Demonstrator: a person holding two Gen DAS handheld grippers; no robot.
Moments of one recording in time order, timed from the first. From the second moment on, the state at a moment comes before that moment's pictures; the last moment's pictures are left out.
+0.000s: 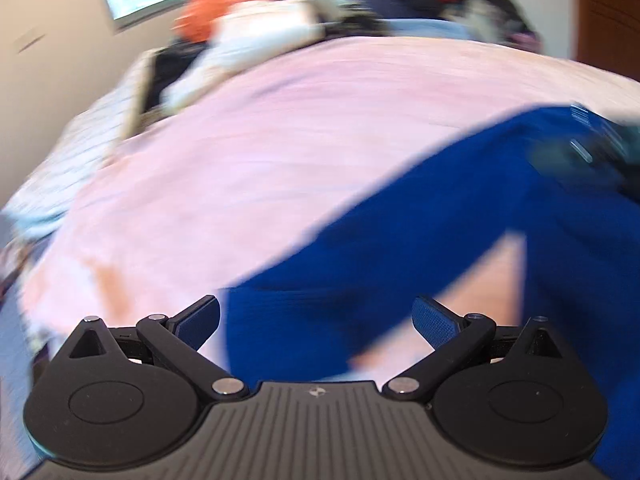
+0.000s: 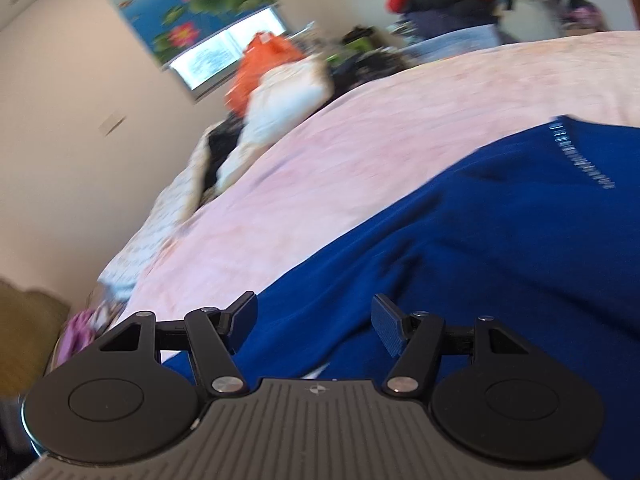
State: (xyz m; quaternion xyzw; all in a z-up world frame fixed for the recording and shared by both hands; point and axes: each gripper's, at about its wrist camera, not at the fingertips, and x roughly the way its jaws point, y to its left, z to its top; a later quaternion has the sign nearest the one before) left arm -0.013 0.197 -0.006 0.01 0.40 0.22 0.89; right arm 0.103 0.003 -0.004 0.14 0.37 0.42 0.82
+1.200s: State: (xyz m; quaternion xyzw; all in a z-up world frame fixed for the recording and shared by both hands) left arm -0.004 0.220 0.030 -0.07 0.33 0.26 0.90; right arm 0.121 0.051 0.039 0.05 0.33 0.47 0.82
